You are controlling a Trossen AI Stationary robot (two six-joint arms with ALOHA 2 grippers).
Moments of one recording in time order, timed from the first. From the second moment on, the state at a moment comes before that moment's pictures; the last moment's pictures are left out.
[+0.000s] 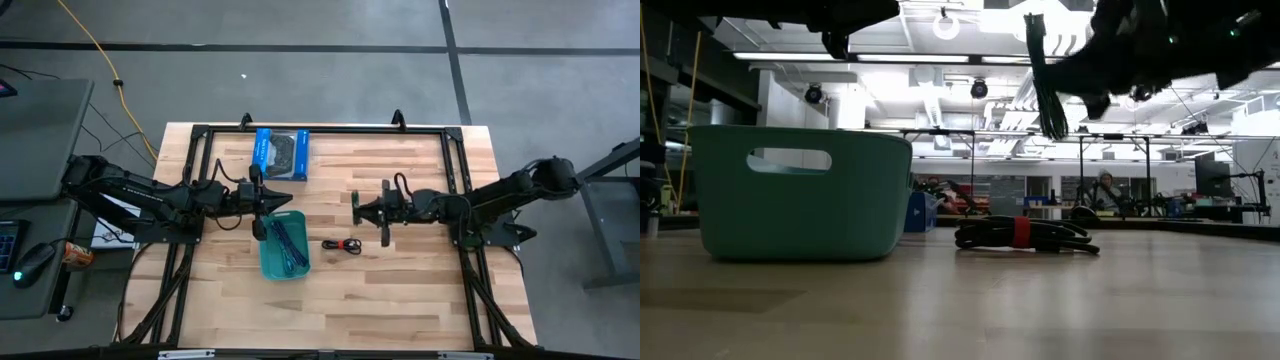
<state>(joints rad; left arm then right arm) -0.03 1.01 0.46 0.57 -0.30 0.02 0.11 1.23 0.37 0.74 0.17 0.18</state>
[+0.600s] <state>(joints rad) -0.03 1.02 0.46 0.58 -0.30 0.04 0.07 1.25 0.68 0.54 0.06 0.04</state>
